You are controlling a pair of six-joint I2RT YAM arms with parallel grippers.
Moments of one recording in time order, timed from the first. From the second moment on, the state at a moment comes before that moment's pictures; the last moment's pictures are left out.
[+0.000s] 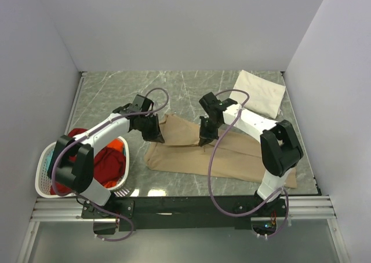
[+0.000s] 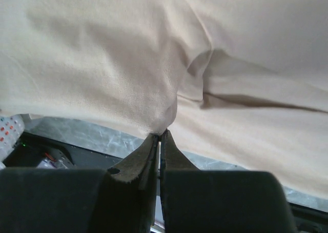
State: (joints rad) left arm -0.43 1.54 1.06 -0.60 0.34 -0.60; right arm 0.56 1.76 1.29 -0.84 -0.22 0.70
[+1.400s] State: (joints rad) left arm -0.47 1.51 0.84 -0.61 0.53 -0.59; right arm 0.70 1.68 1.10 -0.87 -0.15 0.78
